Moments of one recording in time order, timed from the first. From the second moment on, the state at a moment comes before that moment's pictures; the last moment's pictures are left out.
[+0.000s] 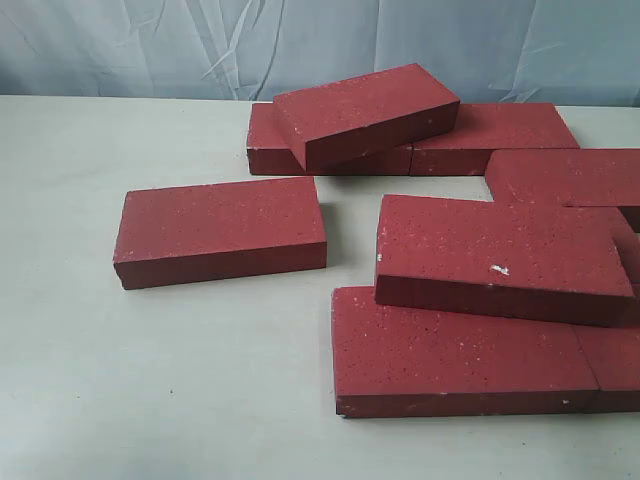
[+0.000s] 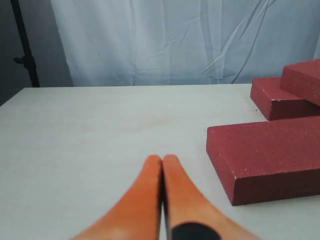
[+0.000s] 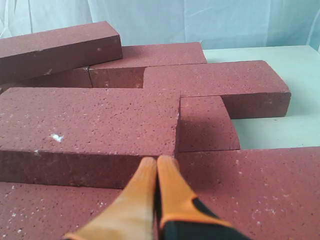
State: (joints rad) left arm 0.00 0.01 0.00 -0.02 0.23 0.01; right arm 0.03 0.01 0.00 0.02 0.38 0.05
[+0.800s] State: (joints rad) left arm 0.00 0.01 0.00 -0.02 0.23 0.01; right arm 0.03 0.01 0.00 0.02 -0.11 0.05
